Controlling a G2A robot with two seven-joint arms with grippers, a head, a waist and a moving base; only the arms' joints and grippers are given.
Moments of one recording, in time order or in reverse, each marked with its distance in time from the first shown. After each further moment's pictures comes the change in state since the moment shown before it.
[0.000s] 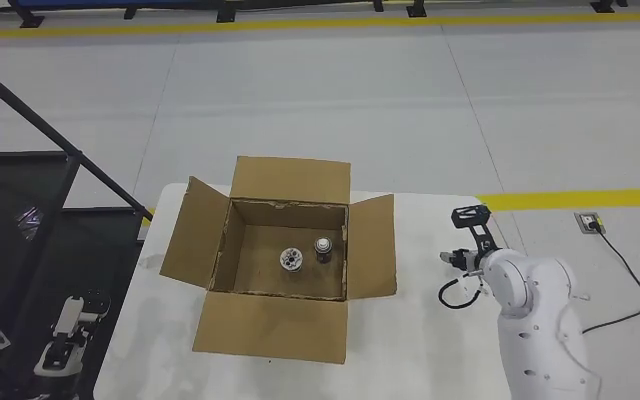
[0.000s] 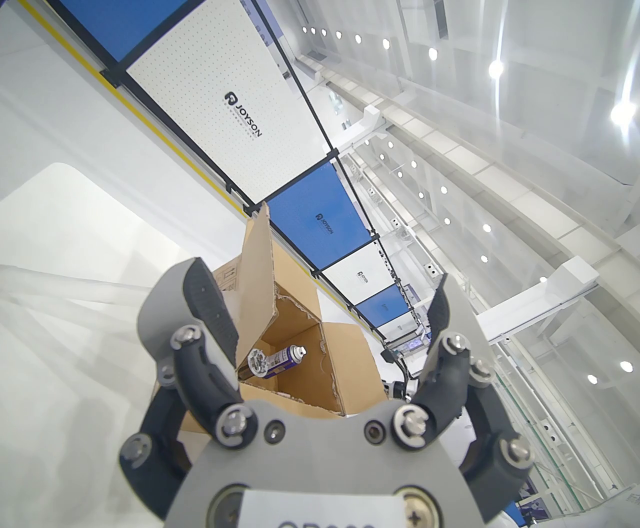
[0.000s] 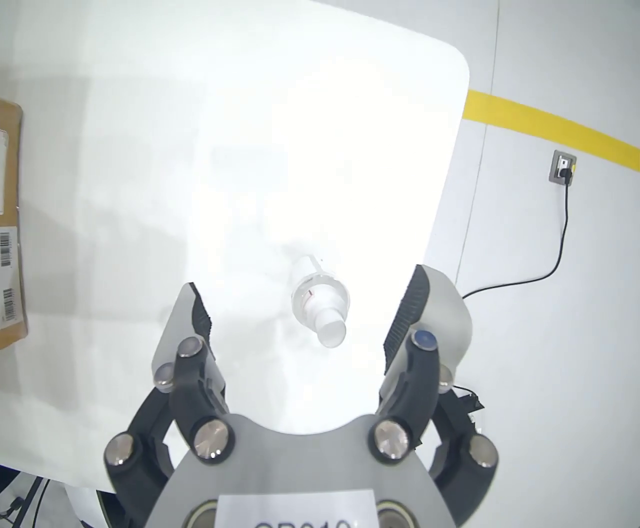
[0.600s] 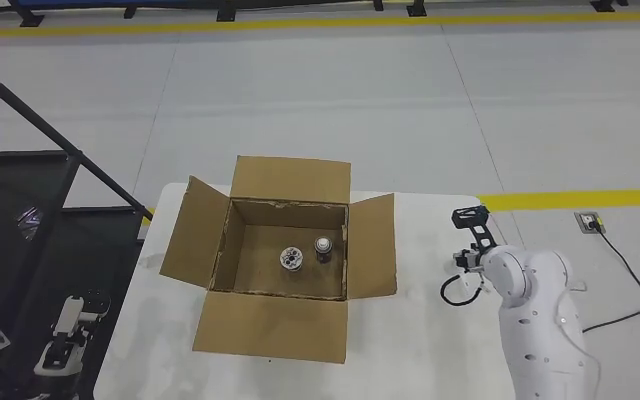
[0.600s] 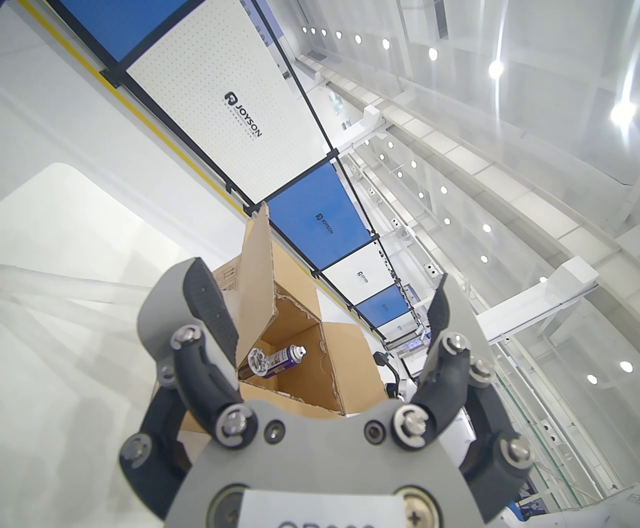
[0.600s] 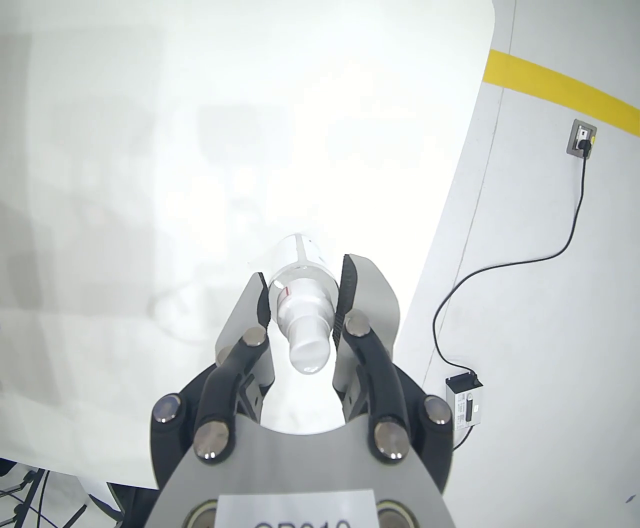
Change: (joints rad) left arm 0.000 0.000 0.000 0.000 0.000 0.000 0.000; right arm 0.050 0.026 -0.010 0.072 0.030 -0.003 0.022
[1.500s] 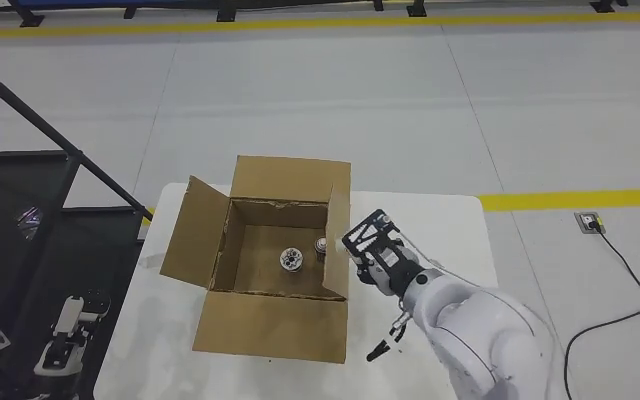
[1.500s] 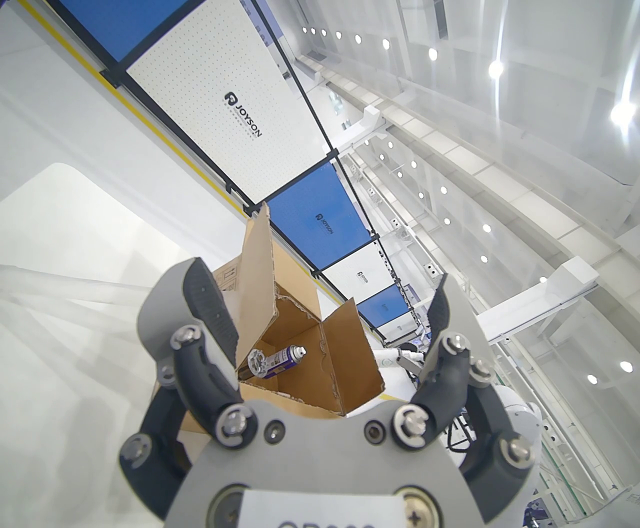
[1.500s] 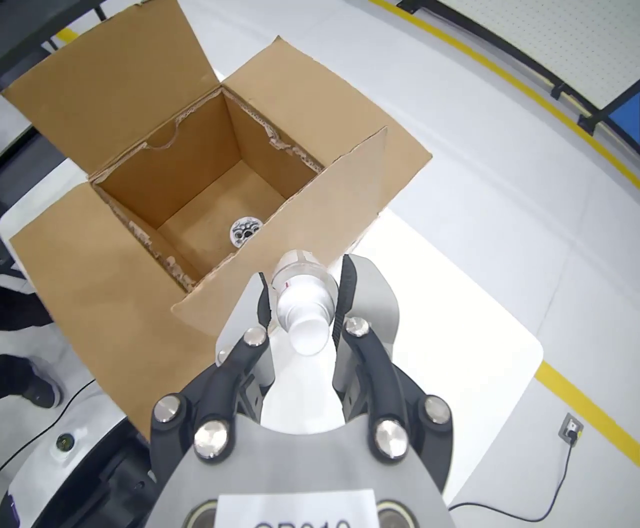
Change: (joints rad) left arm 0.000 0.000 0.000 0.000 0.000 0.000 0.000; right arm -0.159 -0.012 -0.487 -0.645 0.077 0.055 -0.150
